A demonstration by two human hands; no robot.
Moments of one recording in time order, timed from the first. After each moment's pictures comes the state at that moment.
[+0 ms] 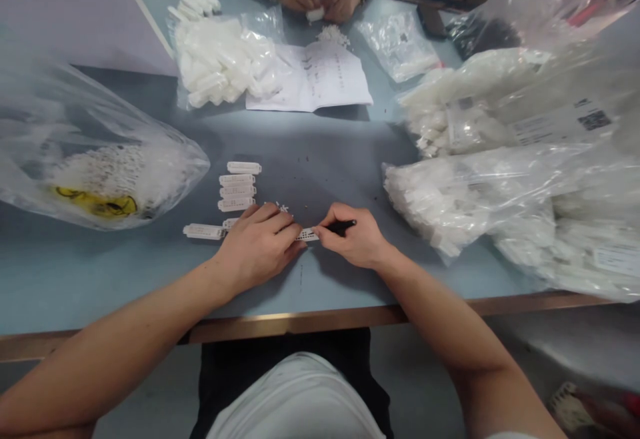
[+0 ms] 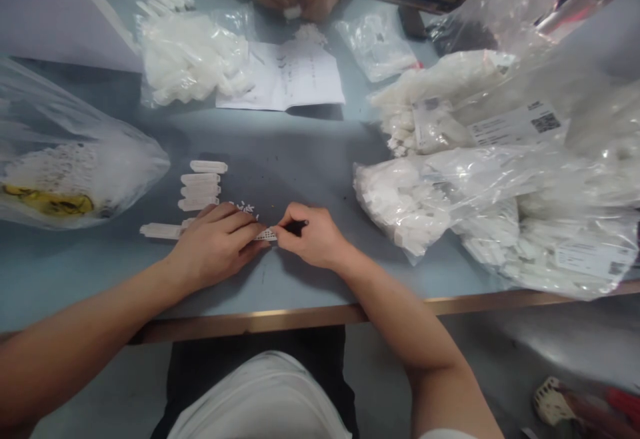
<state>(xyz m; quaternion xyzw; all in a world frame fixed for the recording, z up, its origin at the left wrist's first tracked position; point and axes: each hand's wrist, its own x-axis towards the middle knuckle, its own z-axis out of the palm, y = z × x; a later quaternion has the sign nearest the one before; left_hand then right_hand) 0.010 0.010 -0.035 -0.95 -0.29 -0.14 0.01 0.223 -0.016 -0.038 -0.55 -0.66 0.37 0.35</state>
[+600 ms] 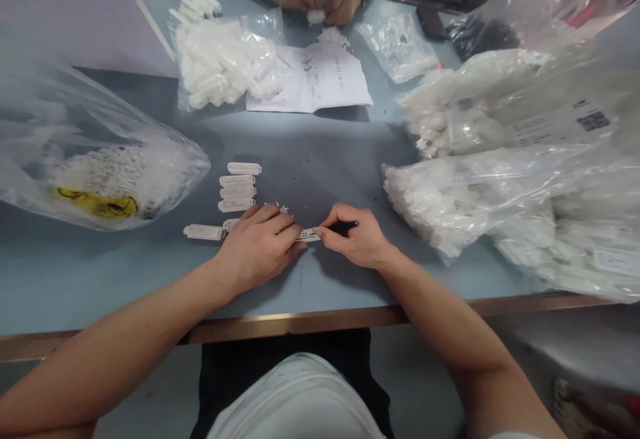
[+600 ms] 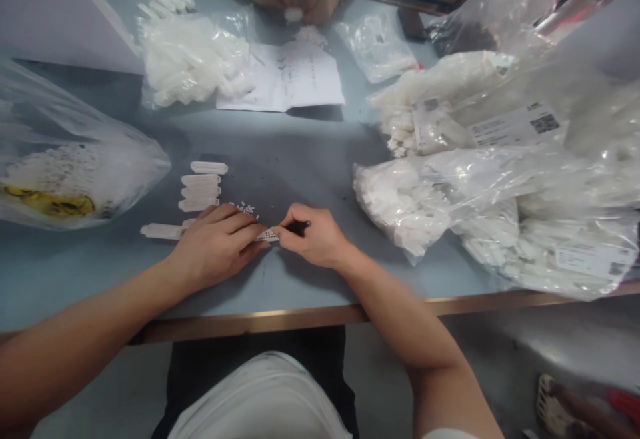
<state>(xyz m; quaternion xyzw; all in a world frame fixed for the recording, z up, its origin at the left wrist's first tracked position) 0.011 0.010 -0.035 -0.94 -0.29 -0.15 -0.02 0.227 -0.016 -0.037 -0.54 -0.66 0.38 0.34</state>
